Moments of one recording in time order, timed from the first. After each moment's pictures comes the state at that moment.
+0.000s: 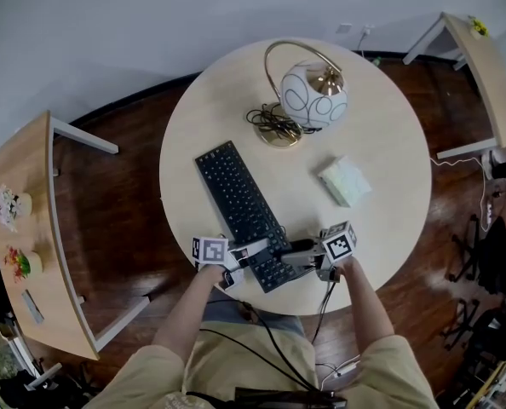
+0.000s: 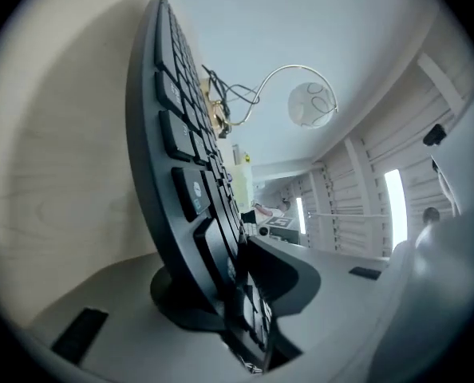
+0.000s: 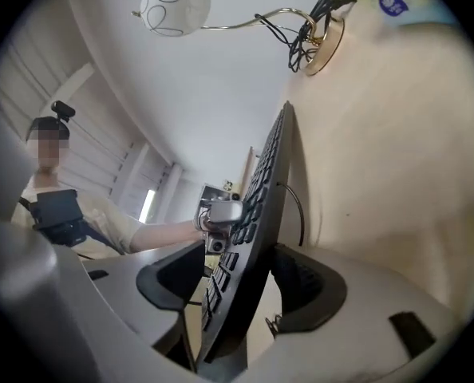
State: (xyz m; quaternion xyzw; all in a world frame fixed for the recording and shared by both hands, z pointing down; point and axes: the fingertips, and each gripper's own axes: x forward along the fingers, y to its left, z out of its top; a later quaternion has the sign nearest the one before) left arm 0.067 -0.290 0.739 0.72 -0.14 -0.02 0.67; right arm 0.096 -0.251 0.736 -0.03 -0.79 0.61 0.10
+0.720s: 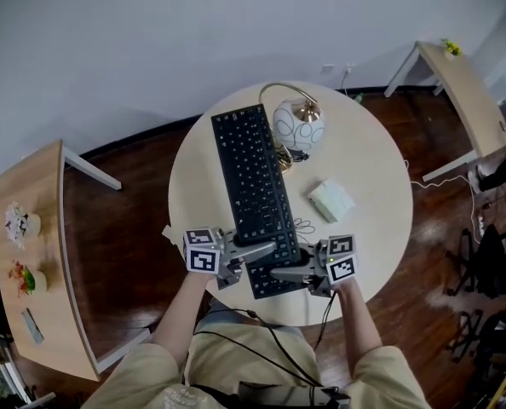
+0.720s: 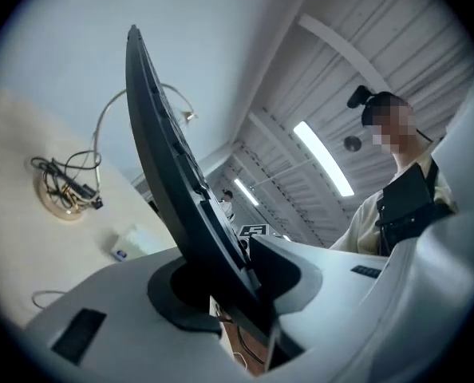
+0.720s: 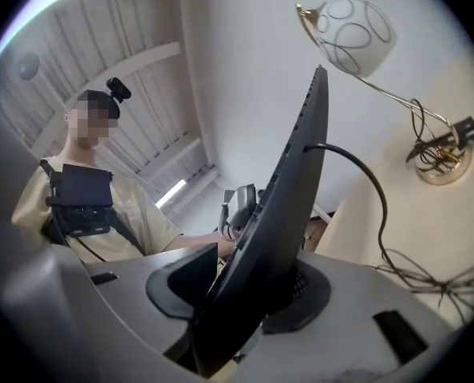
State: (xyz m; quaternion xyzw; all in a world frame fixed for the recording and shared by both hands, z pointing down) left arm 0.067 -0.327 0.535 0.91 -0.03 -0.07 0.41; right arm 0.051 -0.272 0.551 -0.02 -0.91 0.41 0.01
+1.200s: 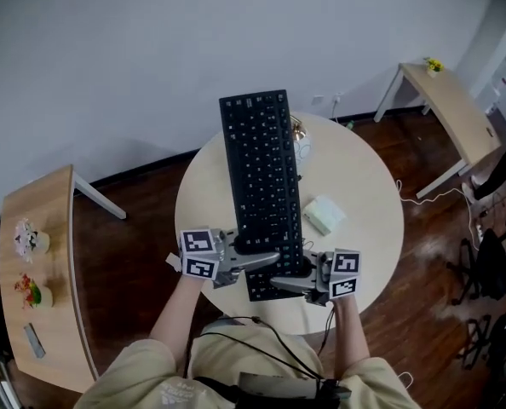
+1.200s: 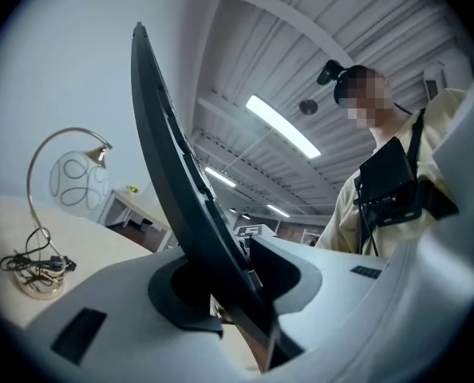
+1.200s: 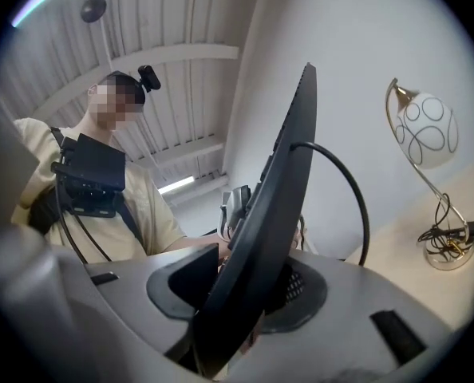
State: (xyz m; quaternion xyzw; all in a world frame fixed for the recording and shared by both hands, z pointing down) left arm 0.047 -0.292 0.441 0.97 0.05 -0.04 0.23; right arm 0.026 -0.252 0.472 0.03 -0.97 0.25 -0.04
